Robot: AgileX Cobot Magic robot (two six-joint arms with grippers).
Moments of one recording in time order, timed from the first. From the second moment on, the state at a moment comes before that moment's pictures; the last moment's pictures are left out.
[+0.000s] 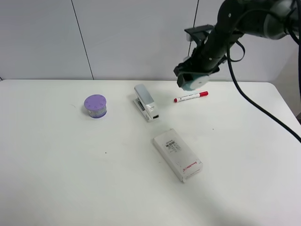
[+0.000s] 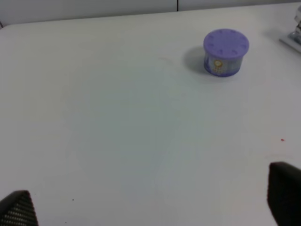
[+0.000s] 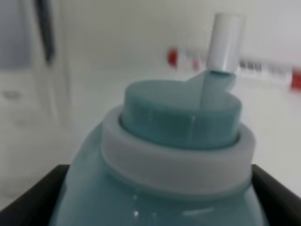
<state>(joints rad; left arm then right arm) -0.01 -0.01 -0.51 0.02 1.05 0.00 0.34 1.96 -1.67 0.14 0.90 -0.19</state>
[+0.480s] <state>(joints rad) -0.01 -0.01 -0.51 0.02 1.05 0.00 0.57 2.21 -2.06 0.14 1.05 -0.13</state>
